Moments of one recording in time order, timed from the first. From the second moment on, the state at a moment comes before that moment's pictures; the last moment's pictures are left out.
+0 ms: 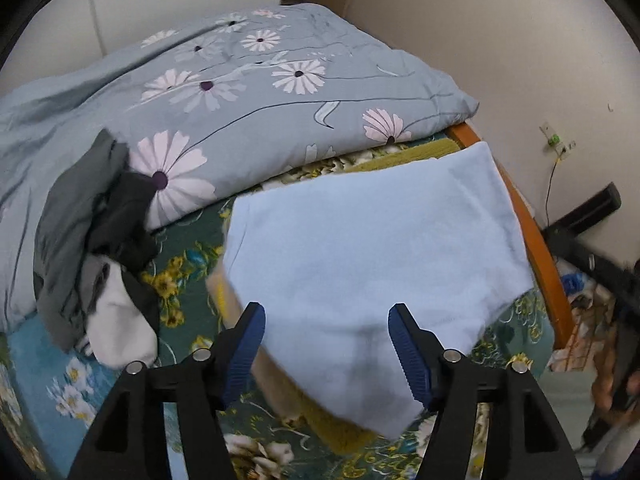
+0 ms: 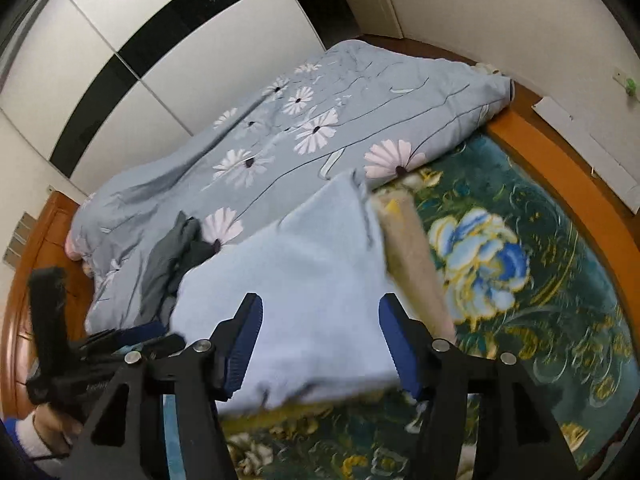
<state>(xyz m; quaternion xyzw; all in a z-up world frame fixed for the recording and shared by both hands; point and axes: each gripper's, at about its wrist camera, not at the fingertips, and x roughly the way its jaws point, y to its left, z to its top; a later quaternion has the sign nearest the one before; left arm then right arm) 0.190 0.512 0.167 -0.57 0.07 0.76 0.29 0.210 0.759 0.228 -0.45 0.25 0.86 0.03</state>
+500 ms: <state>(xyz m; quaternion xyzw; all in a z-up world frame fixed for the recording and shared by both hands) 0.239 0.428 0.162 -0.58 0.00 0.77 0.25 0.257 0.686 0.201 -0.48 0.23 0.85 -0.01</state>
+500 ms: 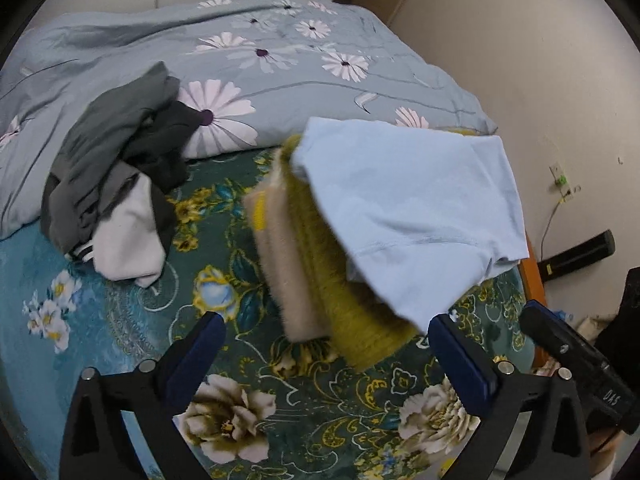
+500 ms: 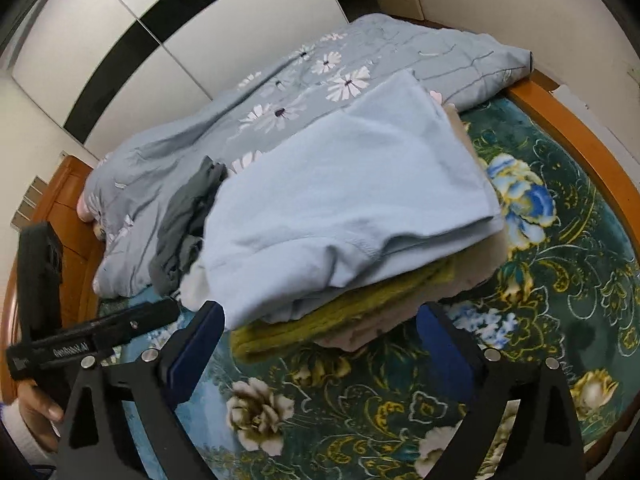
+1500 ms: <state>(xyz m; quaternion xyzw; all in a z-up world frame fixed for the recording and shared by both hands) 0.257 0.437 0.160 -0.60 0.06 0.78 0.19 0.285 0.669 0.209 -0.47 0.18 0.87 0.01</state>
